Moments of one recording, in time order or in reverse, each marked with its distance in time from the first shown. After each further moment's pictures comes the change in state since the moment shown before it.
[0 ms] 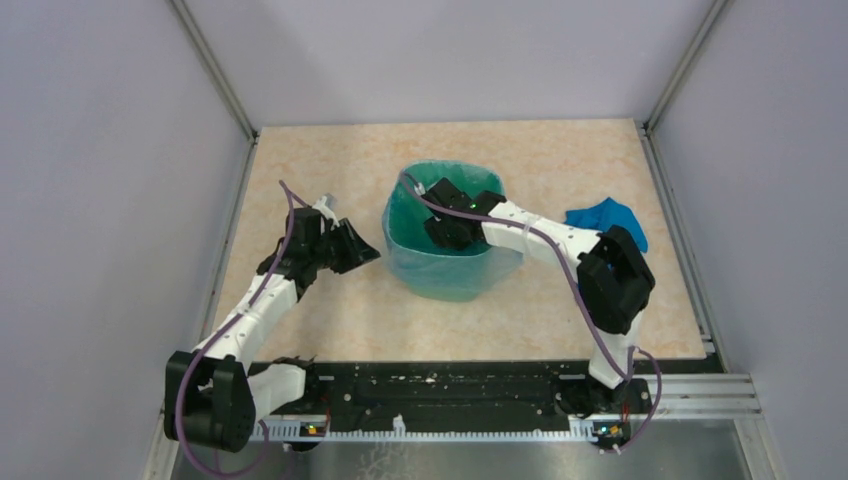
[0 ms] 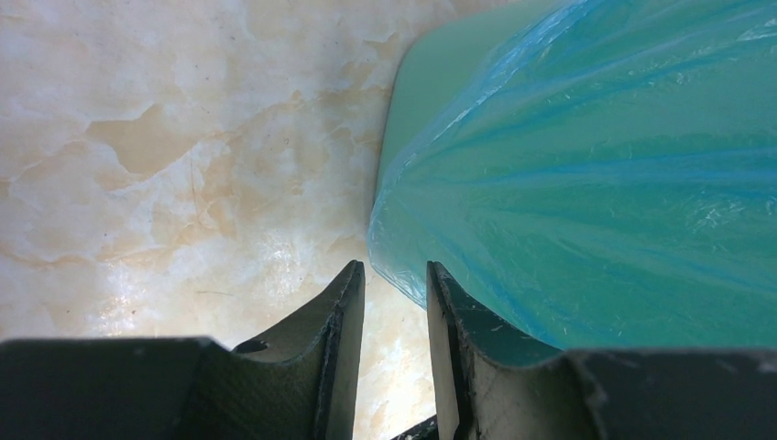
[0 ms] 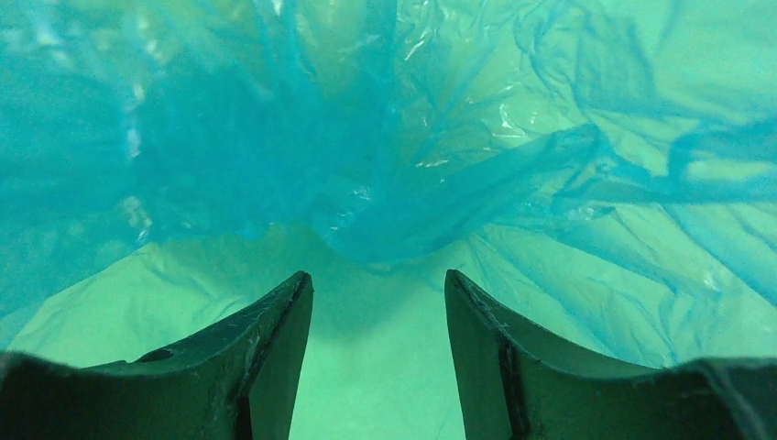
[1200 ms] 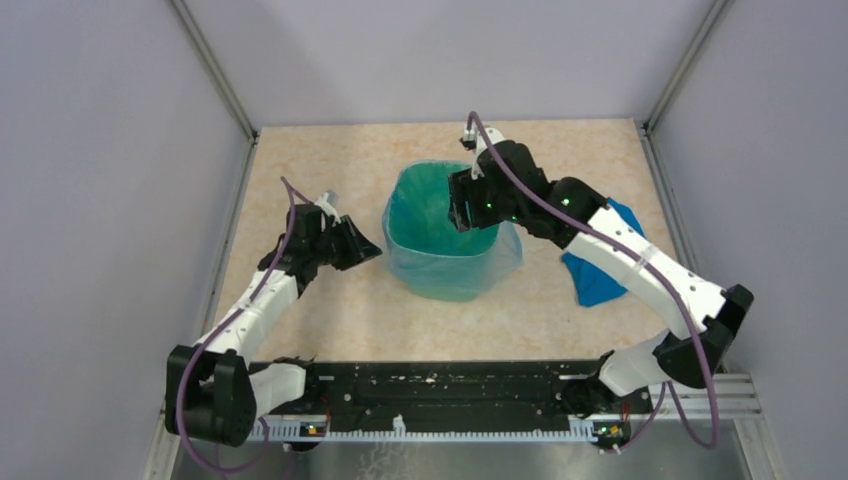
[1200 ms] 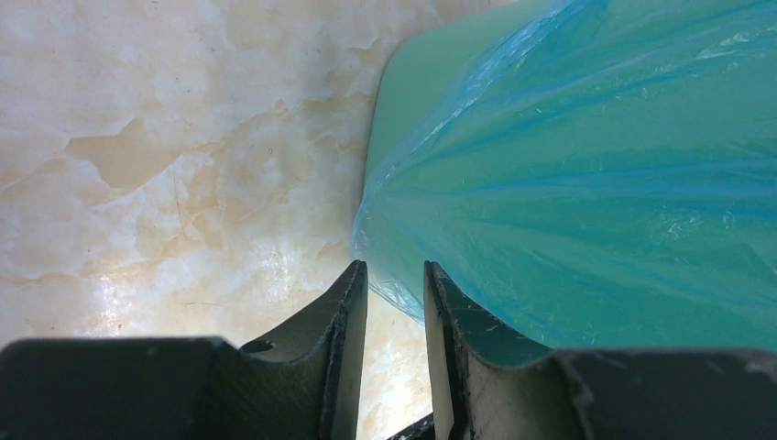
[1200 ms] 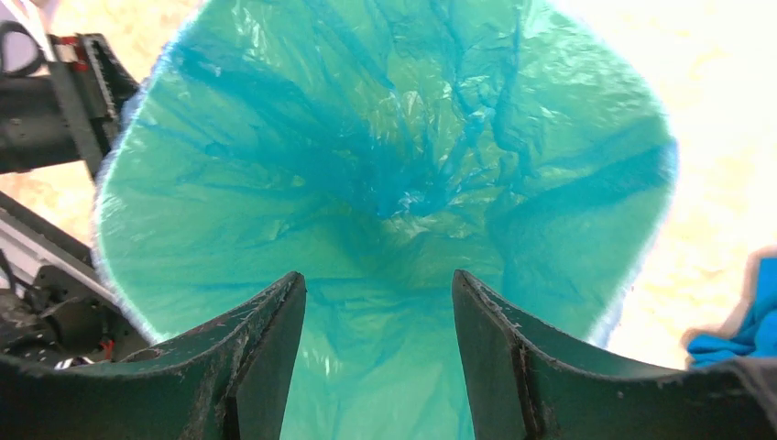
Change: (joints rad) left arm 0.000 0.023 0.023 0.008 0.026 0.000; right arm 0.008 -0.417 0.090 -0.051 -0.082 0.136
